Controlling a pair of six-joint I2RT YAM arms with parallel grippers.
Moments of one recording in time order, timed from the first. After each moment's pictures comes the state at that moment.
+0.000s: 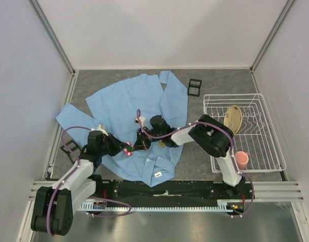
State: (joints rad) left arm -0.13 0.91 0.17 0.02 0.35 -0.85; right arm 0.89 2.12 1.04 0.60 -0.68 0.44
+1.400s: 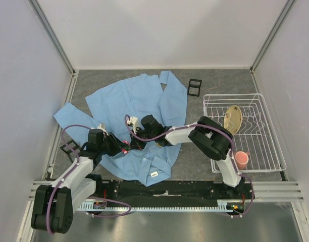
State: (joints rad) left arm -0.13 0.93 0.22 -0.08 0.33 -0.81; right arm 0.95 2.11 1.17 0.37 -0.53 0.22
